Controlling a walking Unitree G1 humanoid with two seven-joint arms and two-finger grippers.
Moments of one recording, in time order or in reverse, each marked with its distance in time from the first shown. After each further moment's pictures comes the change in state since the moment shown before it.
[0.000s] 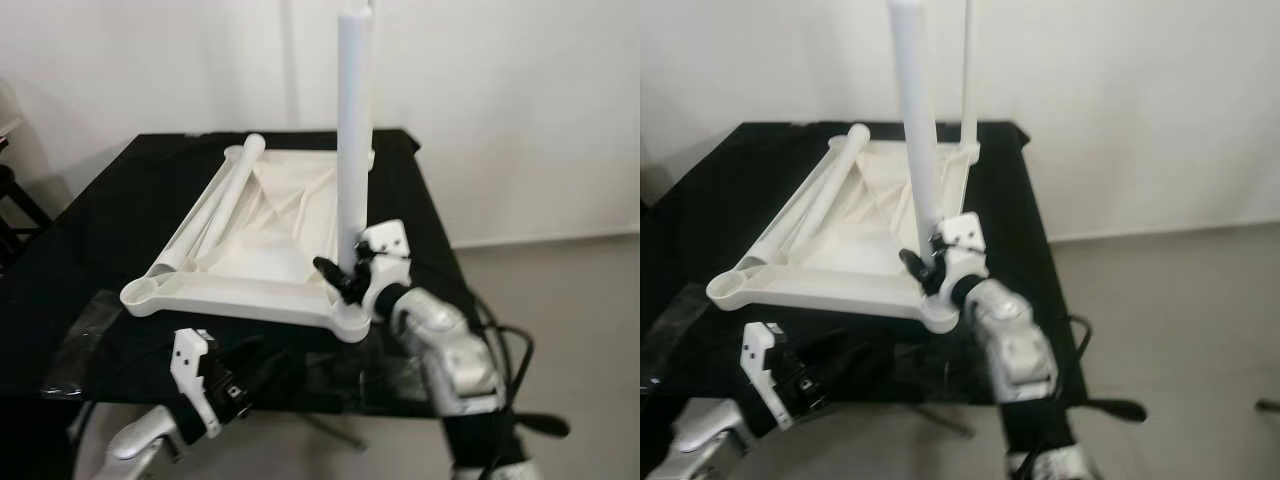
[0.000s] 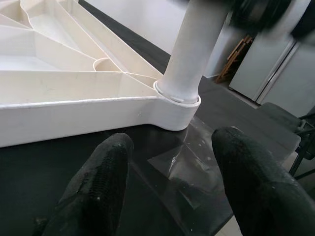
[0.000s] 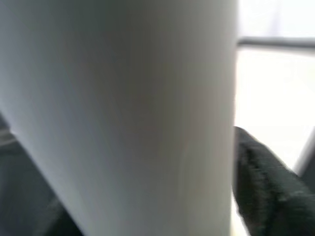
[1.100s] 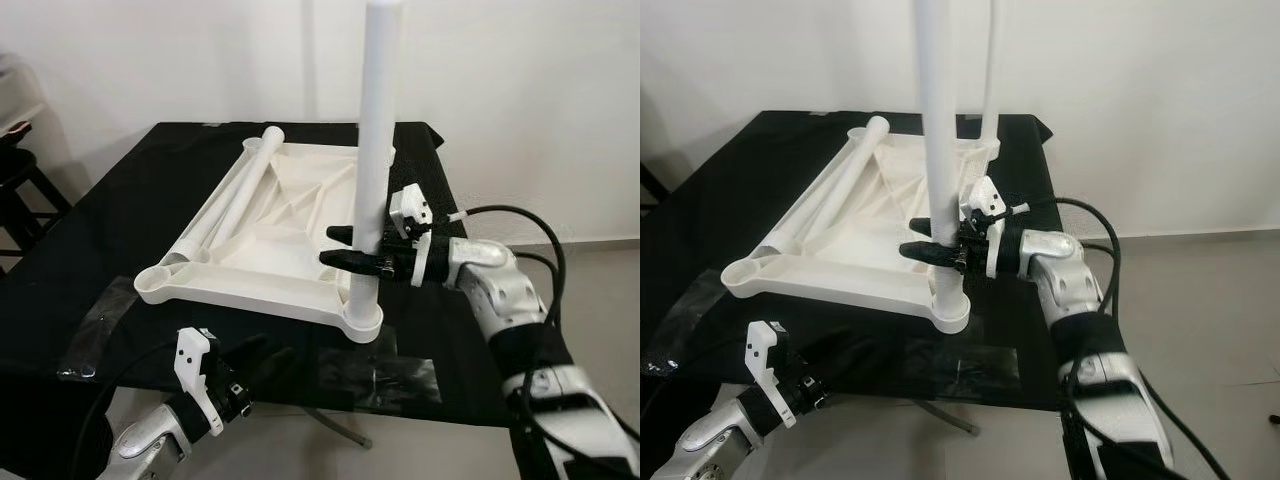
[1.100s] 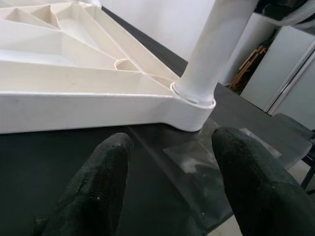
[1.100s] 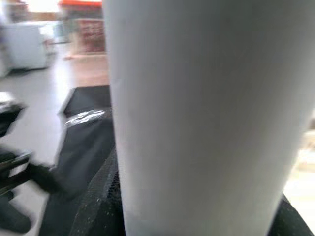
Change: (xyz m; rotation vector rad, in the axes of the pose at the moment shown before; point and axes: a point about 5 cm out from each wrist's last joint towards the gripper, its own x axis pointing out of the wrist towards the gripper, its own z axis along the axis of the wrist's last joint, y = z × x) left arm 0.004 0.000 -0.001 -0.009 -0.011 0.010; right arm -0.010 -0.033 0.009 -0.113 -0.054 0.371
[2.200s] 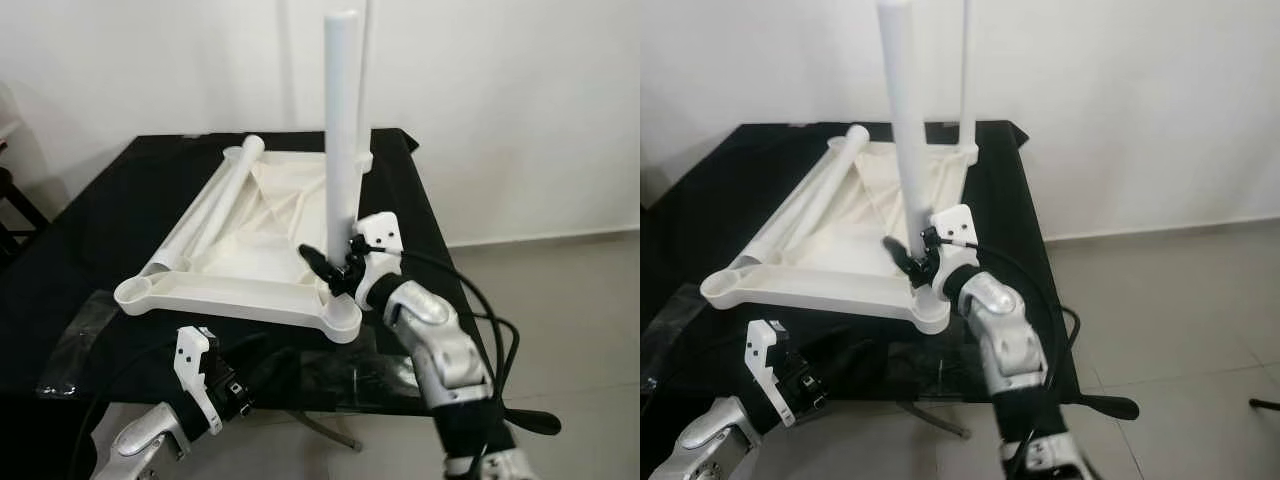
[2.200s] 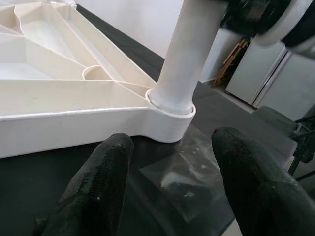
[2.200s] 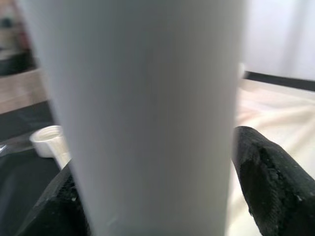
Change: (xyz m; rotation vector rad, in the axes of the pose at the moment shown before) left arm 0.002 0.002 0.002 0.007 -0.004 -0.012; right arm 0.033 0.030 -0.009 0.055 -0.005 -0.305
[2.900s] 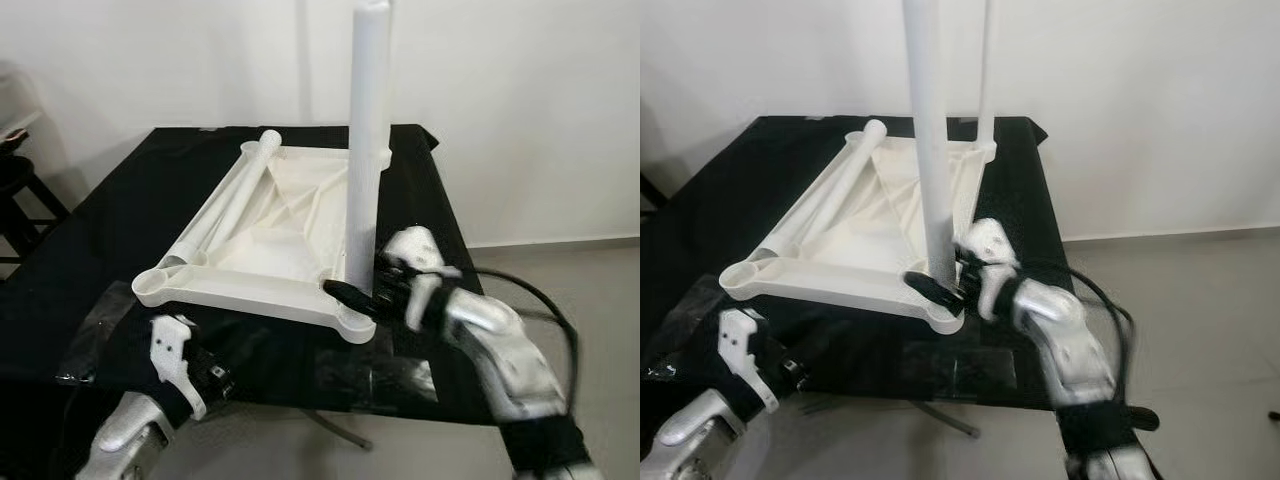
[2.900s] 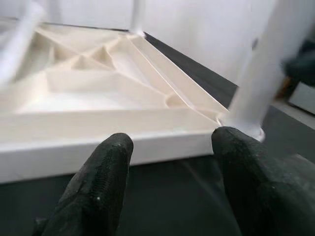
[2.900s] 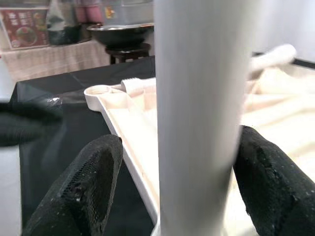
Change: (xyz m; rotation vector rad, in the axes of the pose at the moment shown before) left arm -0.015 0.017 0.031 0.108 -0.063 0.200; right arm -0.064 -0.007 -0.019 -0.018 0.070 0.110
